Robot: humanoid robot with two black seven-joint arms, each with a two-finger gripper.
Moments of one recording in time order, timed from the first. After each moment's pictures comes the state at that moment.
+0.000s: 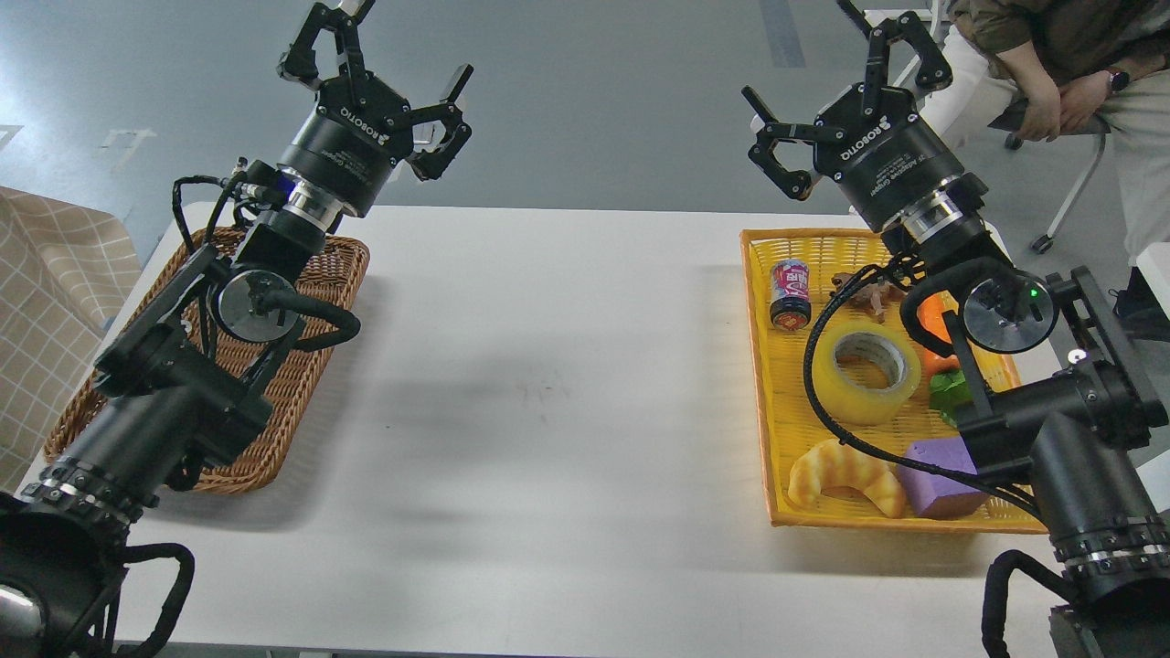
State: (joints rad) left arm -0.63 0.26 -1.13 -1.02 0.21 -0.49 -0.23; right arm 0.65 -0.02 1.43 1.03 -0.31 0.49 -0.22
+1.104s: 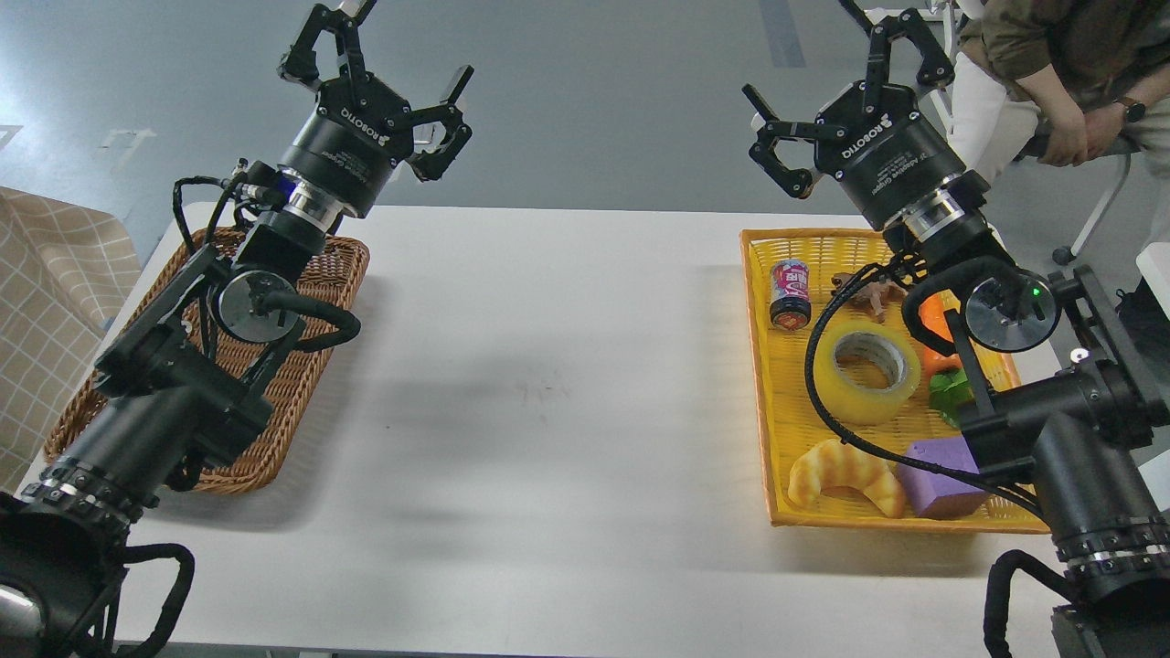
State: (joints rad) left arm -0.63 0.26 -1.13 -1.02 0.21 -0.49 -0.23; right arm 0.65 -0.02 1.43 1.03 -0.31 0.49 -0.22
